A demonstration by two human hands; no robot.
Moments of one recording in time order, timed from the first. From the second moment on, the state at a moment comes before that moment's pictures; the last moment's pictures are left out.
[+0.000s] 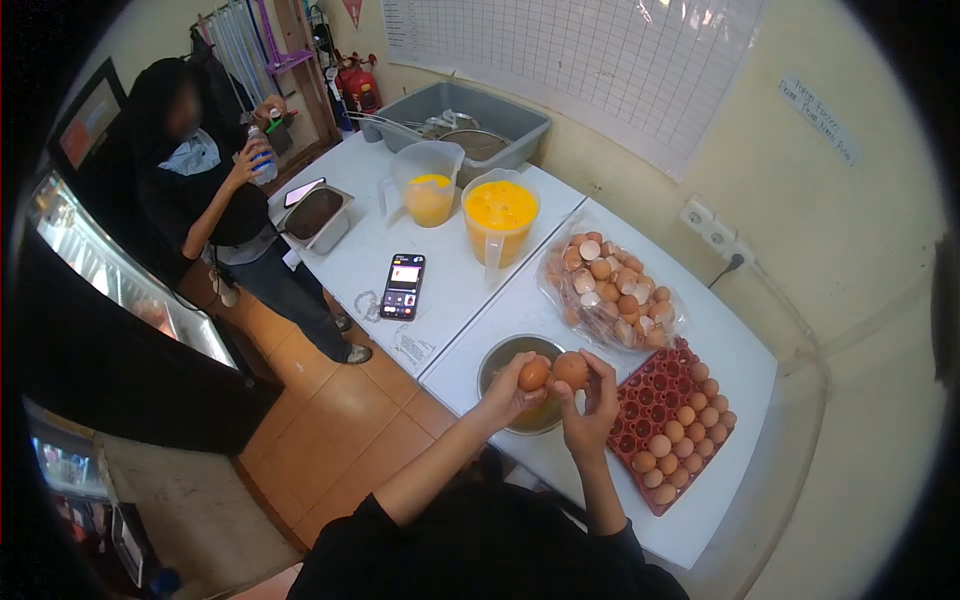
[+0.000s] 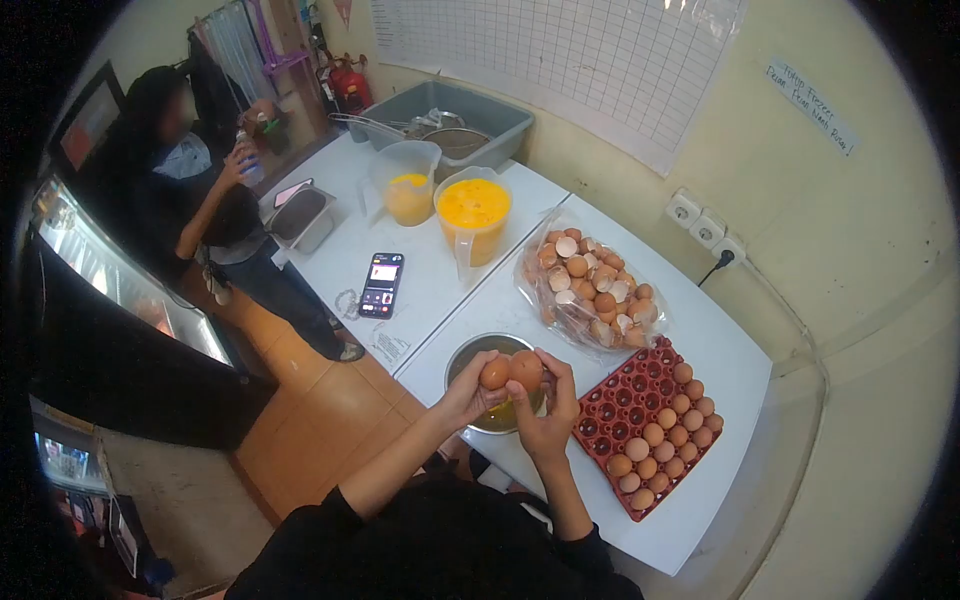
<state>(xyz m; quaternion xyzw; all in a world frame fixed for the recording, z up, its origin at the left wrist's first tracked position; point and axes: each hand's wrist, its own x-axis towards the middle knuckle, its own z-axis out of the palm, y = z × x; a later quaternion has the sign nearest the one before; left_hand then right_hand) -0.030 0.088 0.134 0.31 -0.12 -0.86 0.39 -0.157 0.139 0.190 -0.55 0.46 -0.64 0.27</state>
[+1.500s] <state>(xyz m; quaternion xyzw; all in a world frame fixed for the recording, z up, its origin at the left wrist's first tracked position) -0.018 0.083 0.104 0.34 -0.45 -0.67 0.49 -0.195 0.114 0.153 -0.56 0.51 -0.42 0.50</state>
